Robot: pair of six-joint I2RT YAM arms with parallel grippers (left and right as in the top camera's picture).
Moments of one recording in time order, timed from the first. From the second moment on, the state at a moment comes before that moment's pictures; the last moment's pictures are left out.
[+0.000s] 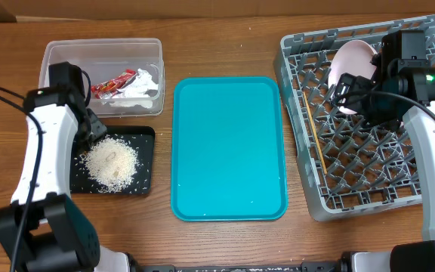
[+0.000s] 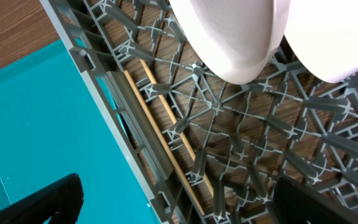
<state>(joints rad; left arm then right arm) 0.21 1.69 1.33 -1.11 -0.27 -0.56 -0.03 1.55 1.58 -1.24 -0.06 0.36</state>
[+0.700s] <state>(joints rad) 0.30 1.84 1.17 -0.94 -0.32 -0.60 -0.03 1.55 1.58 -1.24 -0.06 0.36</state>
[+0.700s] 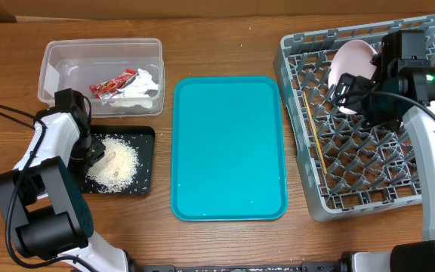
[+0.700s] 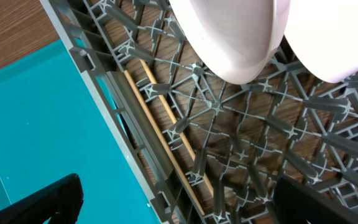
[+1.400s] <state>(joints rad) 0.18 1.67 1.41 -1.10 0.11 -0.30 0.04 1.58 1.58 -1.09 -0.33 0.19</state>
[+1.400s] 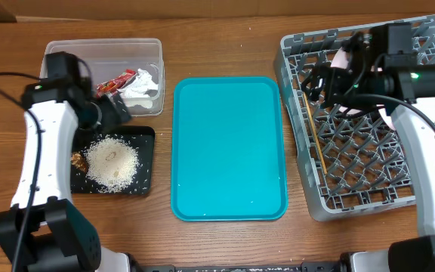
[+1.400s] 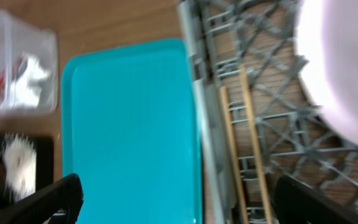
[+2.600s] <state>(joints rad) -0.01 1.08 1.28 -1.30 0.11 -0.20 0.01 1.25 1.56 -1.27 -0.12 0.17</state>
